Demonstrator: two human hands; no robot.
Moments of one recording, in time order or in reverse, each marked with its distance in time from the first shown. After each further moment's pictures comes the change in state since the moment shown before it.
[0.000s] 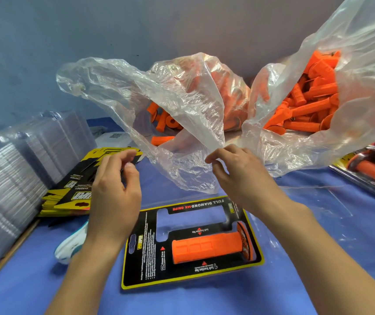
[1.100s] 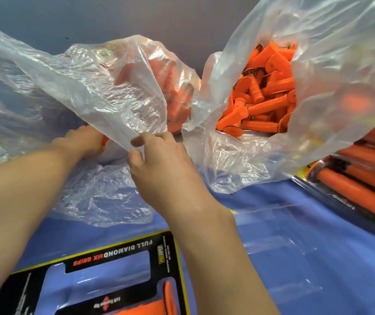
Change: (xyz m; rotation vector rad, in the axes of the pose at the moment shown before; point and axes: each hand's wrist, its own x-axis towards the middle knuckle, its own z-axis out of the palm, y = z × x) left_hand 0.178 -0.050 0.190 0.646 -0.764 -0.170; right_hand 0.055 0.010 -0.001 0.270 -0.024 0.114
